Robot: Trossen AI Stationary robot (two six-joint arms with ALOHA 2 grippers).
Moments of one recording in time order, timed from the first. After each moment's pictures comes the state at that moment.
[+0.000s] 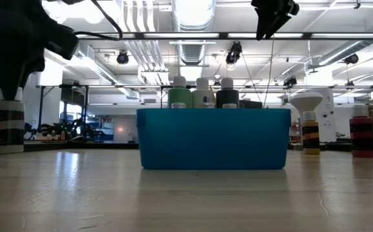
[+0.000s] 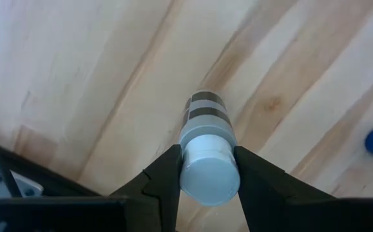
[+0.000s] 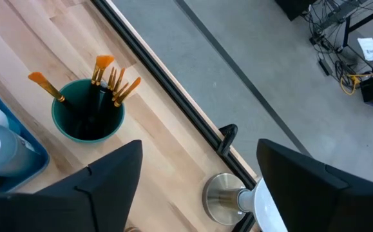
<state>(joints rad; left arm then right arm) -0.27 1.21 0.90 -1.19 0.00 -0.84 -0.26 1.37 1.60 -1.24 0.60 0.22</state>
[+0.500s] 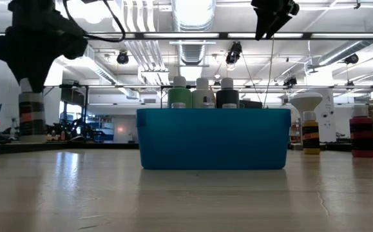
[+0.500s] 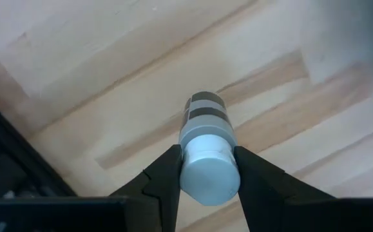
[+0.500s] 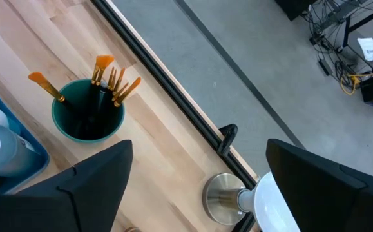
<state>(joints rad) -0.18 1.20 0.96 -1.18 0.01 -1.23 -0.26 1.37 1.60 -1.24 0.60 0.22</state>
